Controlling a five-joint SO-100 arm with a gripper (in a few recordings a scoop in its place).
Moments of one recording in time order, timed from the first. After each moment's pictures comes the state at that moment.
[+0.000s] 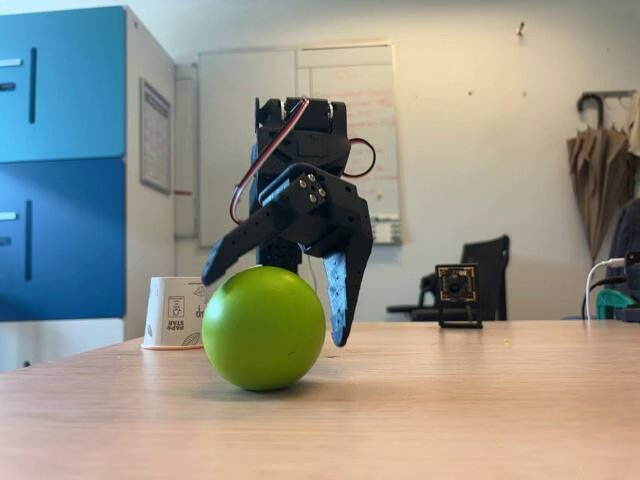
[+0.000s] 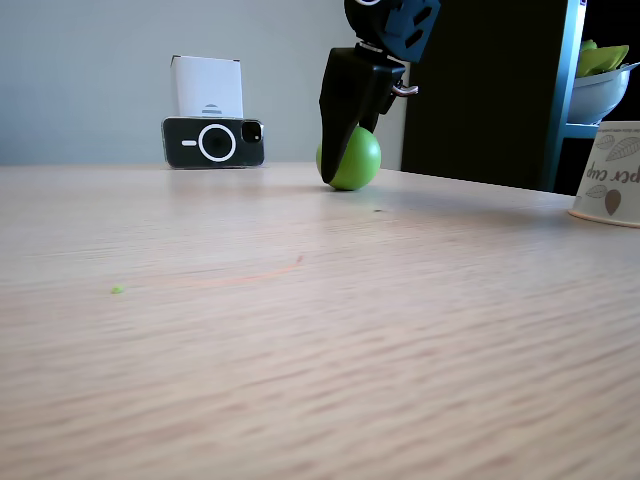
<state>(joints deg) -11.6 39.6 39.0 64.7 58.1</state>
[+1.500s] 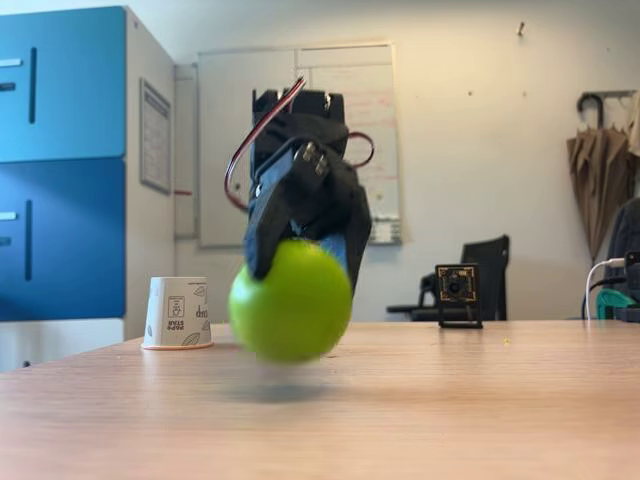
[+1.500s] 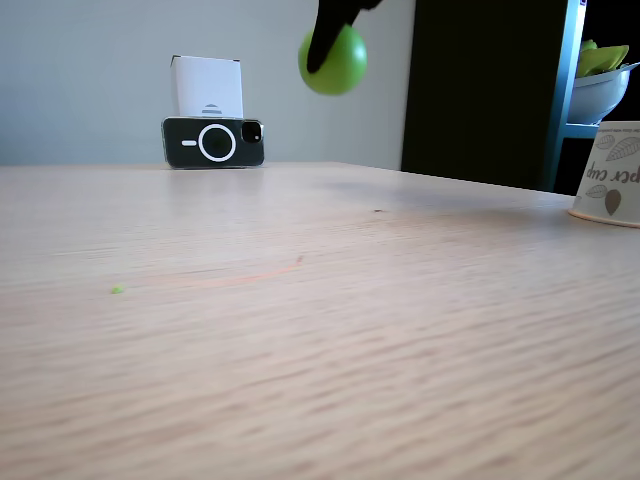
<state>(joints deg) -11.5 52.9 32.3 61.5 45.4</state>
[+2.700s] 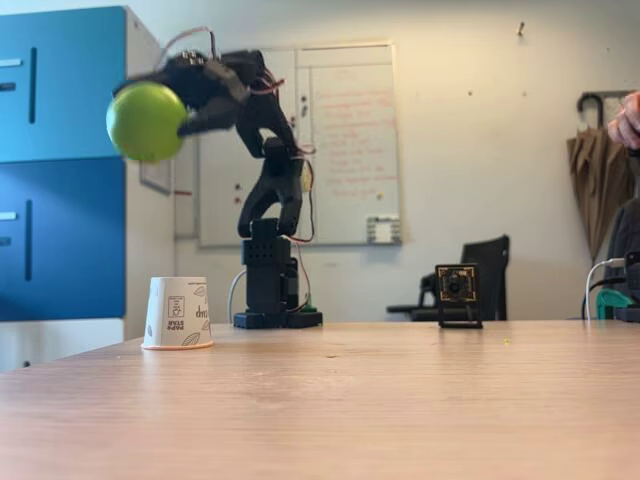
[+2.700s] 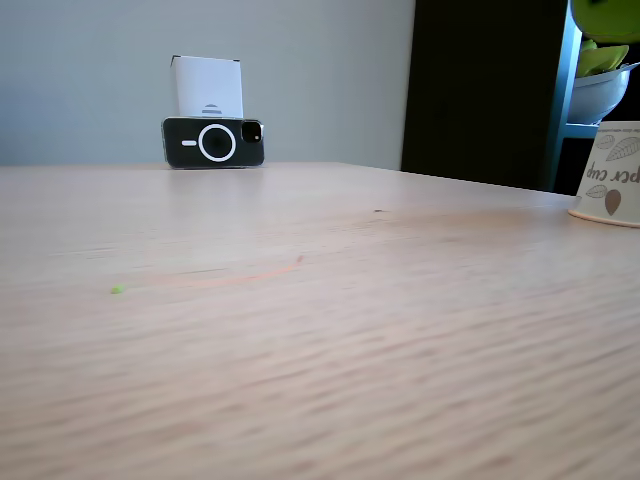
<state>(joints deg) 14.9 140.4 125.1 61.1 53.3</state>
